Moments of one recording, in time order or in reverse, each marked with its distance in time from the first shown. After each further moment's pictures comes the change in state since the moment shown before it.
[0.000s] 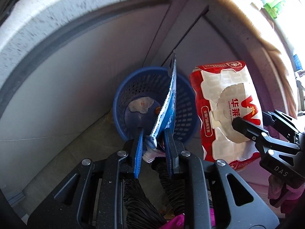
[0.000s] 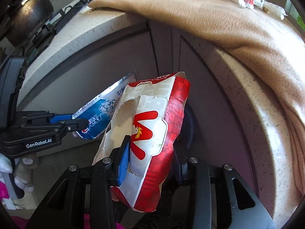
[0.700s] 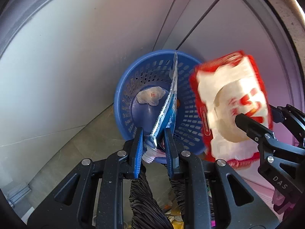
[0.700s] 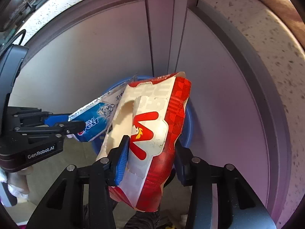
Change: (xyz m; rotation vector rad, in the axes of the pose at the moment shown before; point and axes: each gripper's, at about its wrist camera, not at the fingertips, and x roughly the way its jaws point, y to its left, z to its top) left arm 0.070 -0.001 0.016 -0.017 0.098 0.080; right arm 0.078 0.019 0.023 -0.052 0.087 -0.082
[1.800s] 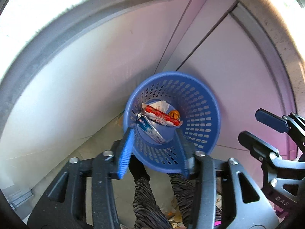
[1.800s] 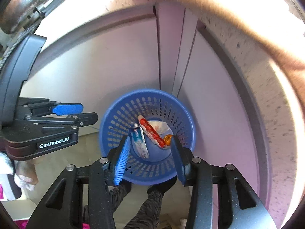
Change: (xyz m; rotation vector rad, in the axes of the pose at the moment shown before) left arm -0.040 0.013 0.021 0.010 -0.089 0.006; right arm -0.026 -0.009 0.006 -0.035 -0.049 0.045
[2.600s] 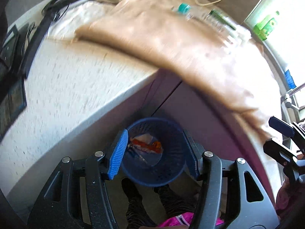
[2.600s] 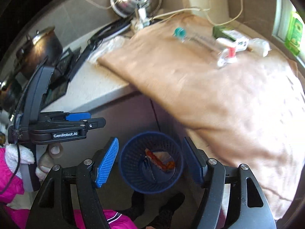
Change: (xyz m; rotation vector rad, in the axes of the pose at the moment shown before) left arm -0.135 -0.028 0.044 0.045 -0.215 -0.093; right arm -0.151 -0.035 0.014 0.114 -0.272 0.039
